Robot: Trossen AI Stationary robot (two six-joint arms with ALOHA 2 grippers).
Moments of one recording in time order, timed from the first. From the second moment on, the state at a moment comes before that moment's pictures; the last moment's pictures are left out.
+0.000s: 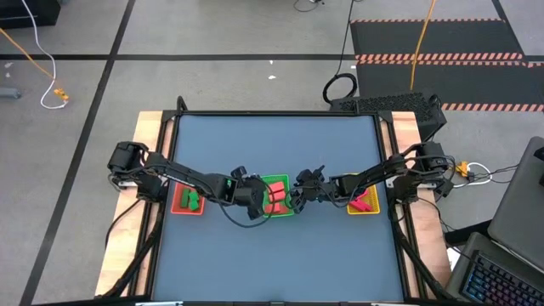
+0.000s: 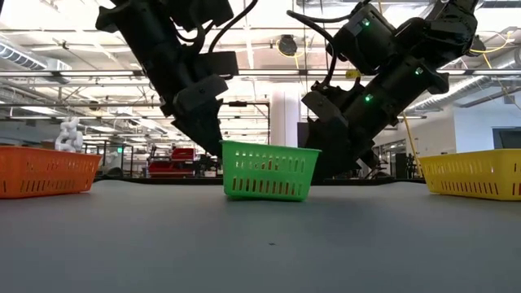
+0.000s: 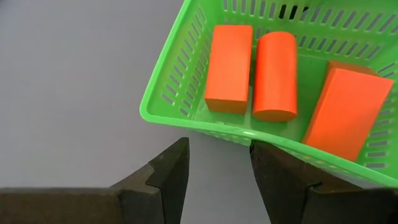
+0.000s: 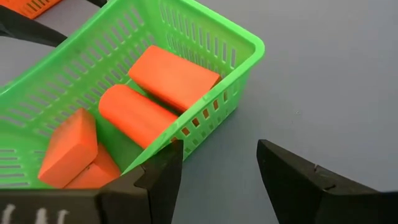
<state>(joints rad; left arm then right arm) -0.17 1.72 1.02 -0.37 -0.44 -0.43 0.12 1.70 0.67 0.27 0.34 0.72</state>
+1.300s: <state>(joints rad) -0.16 1.72 1.02 -0.35 -0.39 -0.45 0.15 1.61 0.67 0.13 0.34 0.72</state>
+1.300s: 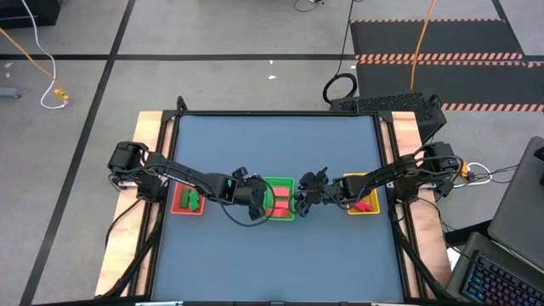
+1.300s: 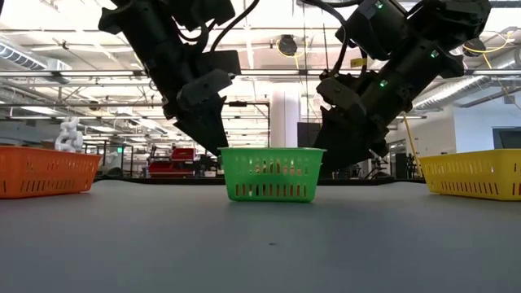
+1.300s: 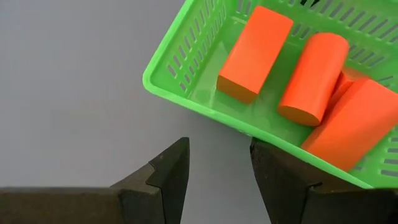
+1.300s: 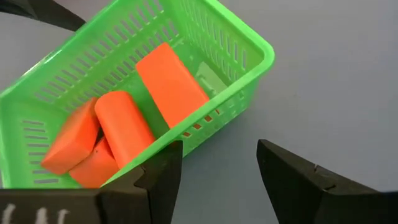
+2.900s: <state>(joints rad) -0.17 1.72 1.02 -0.35 -0.36 -0.43 0.14 1.61 0.67 0.10 0.36 0.73</state>
